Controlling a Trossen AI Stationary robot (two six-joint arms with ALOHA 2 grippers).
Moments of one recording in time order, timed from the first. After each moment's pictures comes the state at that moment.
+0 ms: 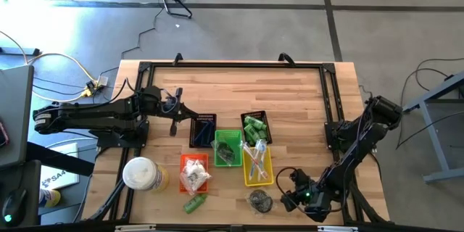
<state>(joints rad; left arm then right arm) 0.26 0.70 0.36 0.10 0.27 0.21 0.95 1.61 0.95 -0.34 0.38 2.05</state>
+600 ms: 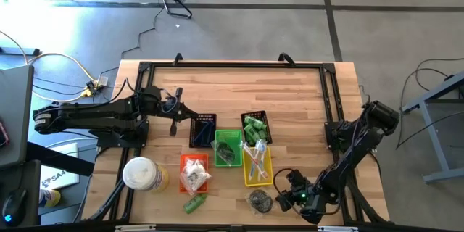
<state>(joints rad) 0.26 0.70 0.36 0.10 0.27 0.21 0.94 1.68 0.95 -0.28 0.46 2.04</state>
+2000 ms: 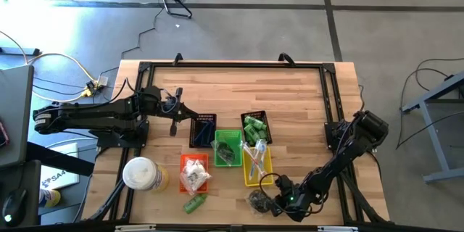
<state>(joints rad) 0.26 0.71 0.36 0.10 0.27 0.20 0.85 1.85 0.95 -0.07 0.24 1.90</state>
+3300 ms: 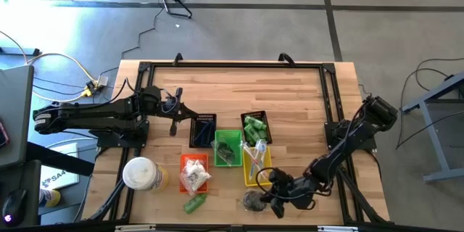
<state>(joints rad) 0.26 0.70 0.36 0.10 0.27 0.20 0.78 1.65 0.95 0.10 0.38 1.29</state>
